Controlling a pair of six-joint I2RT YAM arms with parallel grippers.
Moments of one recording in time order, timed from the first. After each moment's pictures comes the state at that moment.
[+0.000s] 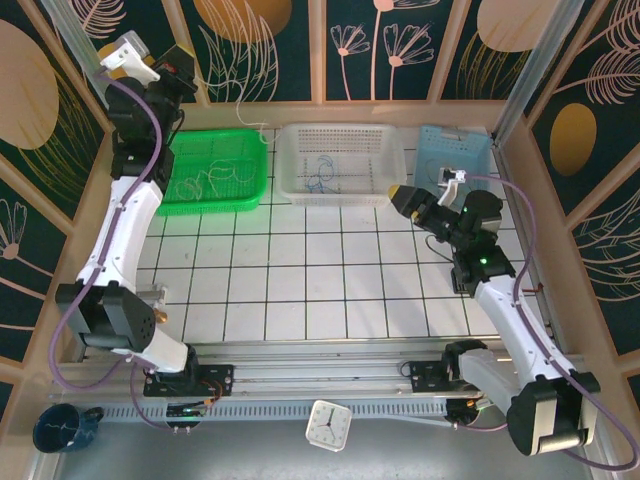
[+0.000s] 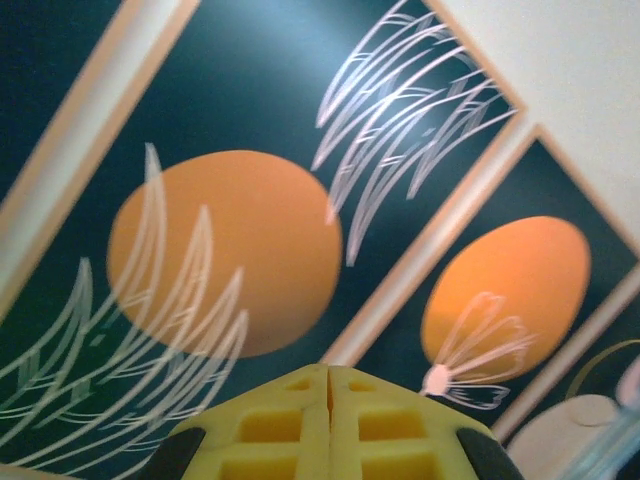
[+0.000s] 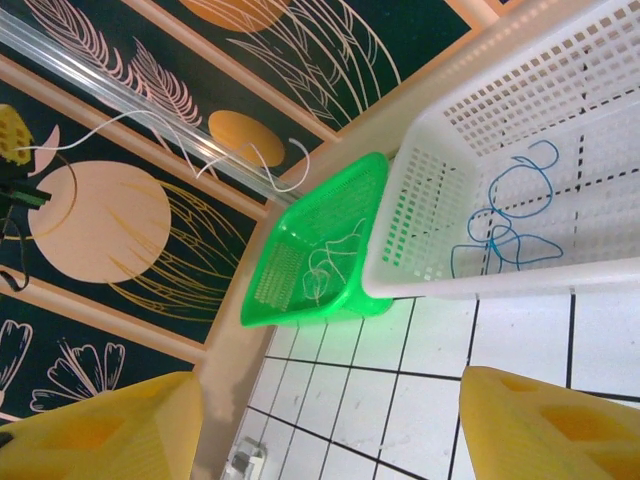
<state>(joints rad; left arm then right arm) -0.06 1.55 1.60 0.20 0.12 -0.70 0.18 0.94 0.70 0.09 -0.60 0.81</state>
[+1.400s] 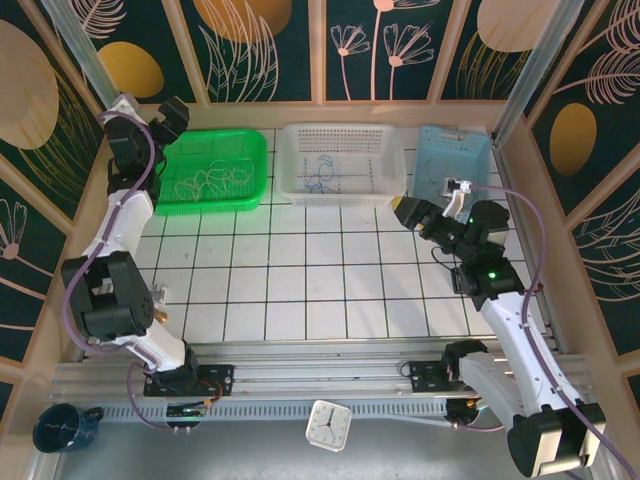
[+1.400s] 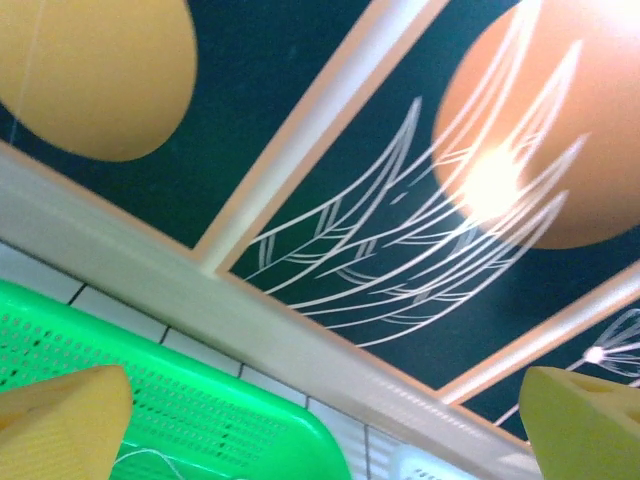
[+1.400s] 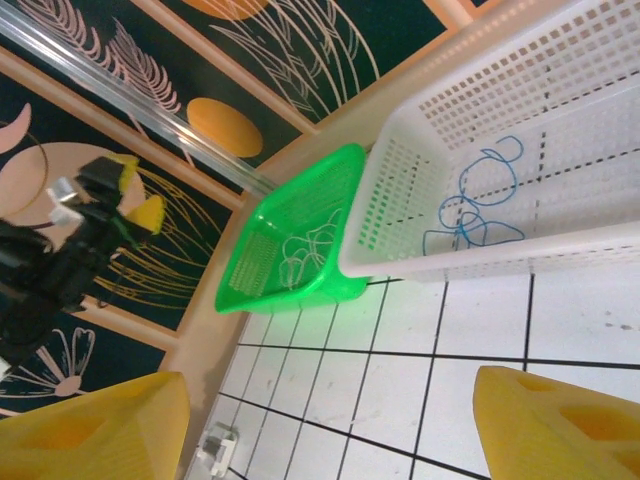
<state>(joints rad) 0.15 1.59 1.26 0.26 0.22 -0.68 0.18 0.81 0.69 -0.07 -0.55 0.72</state>
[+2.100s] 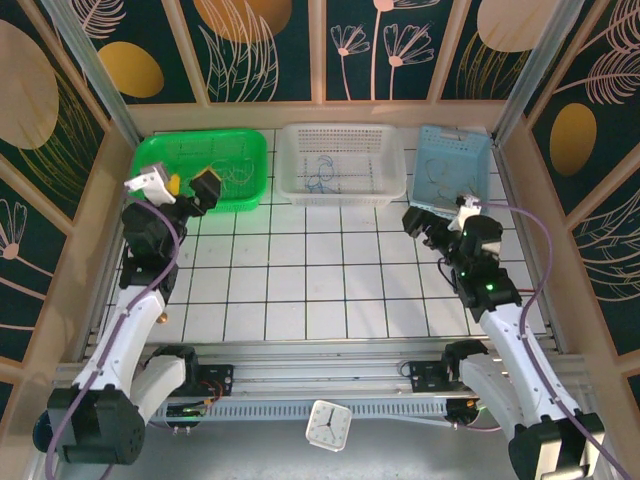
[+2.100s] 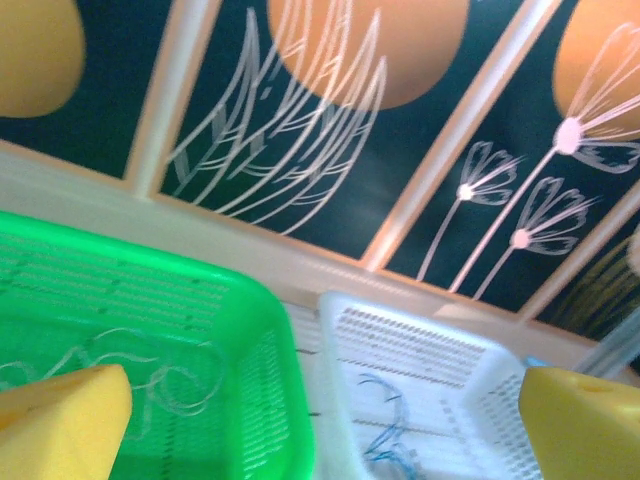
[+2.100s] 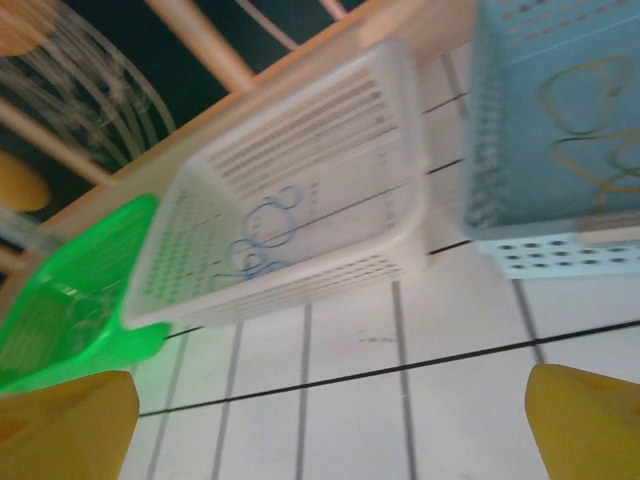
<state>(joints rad) -0.04 0.91 0.61 0.29 0.13 -0.47 0.19 0.74 0.56 -0.15 -0.11 0.55</state>
